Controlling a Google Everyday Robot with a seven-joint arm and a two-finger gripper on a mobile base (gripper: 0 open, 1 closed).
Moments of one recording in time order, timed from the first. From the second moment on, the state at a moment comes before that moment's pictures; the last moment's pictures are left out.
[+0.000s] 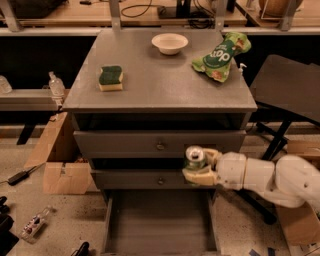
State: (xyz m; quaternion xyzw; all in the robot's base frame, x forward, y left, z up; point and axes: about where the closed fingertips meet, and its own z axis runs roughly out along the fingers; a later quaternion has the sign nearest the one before) arm 0.522 -0.108 0.704 -0.44 0.64 0.32 0.54
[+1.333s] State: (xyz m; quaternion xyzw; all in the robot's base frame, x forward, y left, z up) arm 0.519 -0.076 0.487 -0.45 0.60 0.41 0.52
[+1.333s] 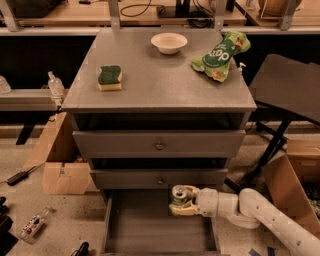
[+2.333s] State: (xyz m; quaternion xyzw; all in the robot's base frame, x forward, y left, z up) arm 0.533 0.071 0.264 -0.45 0.58 0.49 0.47
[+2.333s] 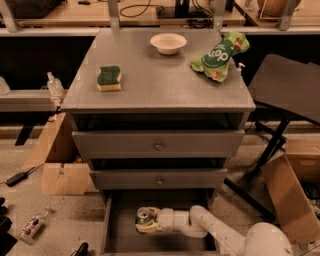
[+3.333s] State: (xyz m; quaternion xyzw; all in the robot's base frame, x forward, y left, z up) arm 0.555 0.095 0.194 -0.44 0.57 0.47 0.51
